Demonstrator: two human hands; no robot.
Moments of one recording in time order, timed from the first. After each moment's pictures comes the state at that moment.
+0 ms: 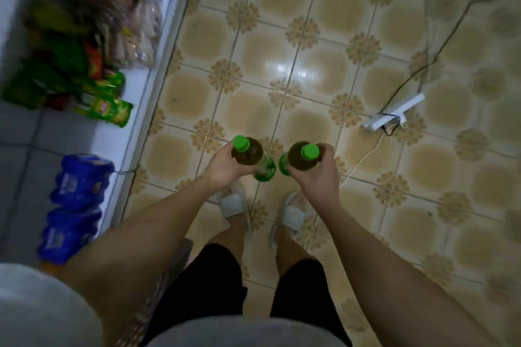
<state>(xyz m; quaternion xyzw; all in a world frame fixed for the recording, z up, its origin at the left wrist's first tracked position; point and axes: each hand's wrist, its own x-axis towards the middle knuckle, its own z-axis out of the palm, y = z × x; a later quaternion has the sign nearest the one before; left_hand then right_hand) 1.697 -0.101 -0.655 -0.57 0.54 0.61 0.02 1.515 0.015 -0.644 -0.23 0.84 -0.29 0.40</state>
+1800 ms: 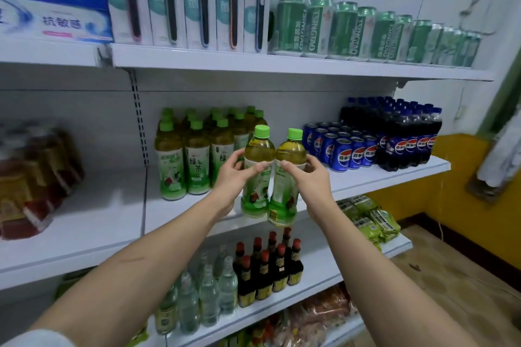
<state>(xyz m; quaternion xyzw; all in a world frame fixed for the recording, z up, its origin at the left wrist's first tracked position) 2.047 -0.367 -0.050 -0.52 0.39 0.35 -0.67 1.890 -0.429 -0.040 -0.62 0.34 -0.49 0.50</state>
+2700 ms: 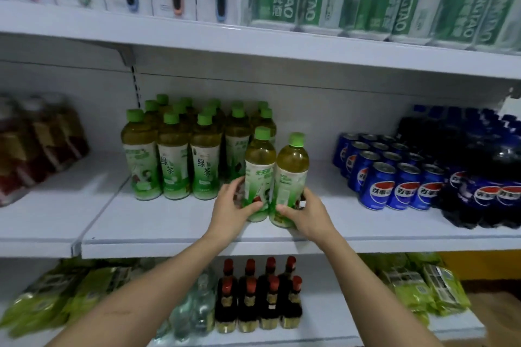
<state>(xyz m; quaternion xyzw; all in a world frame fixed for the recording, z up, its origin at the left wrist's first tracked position) 2.024 -0.503 -0.135 -0.74 0.33 0.09 -0.58 1.895 -0.639 -0.122 -0.81 0.28 -0.25 0.45</state>
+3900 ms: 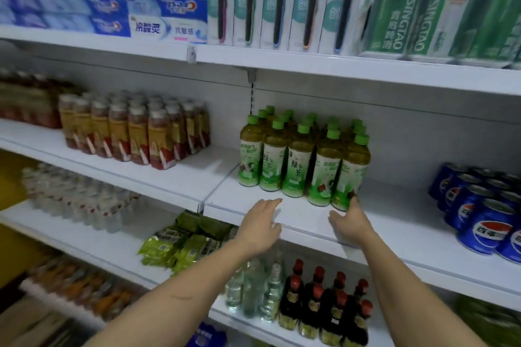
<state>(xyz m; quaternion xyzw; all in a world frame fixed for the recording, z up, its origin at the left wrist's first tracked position) 2.024 -0.376 -0.145 -0.89 0.35 0.00 -0.30 1.961 -0.617 -0.146 -0.88 0.27 -0.15 0.37</state>
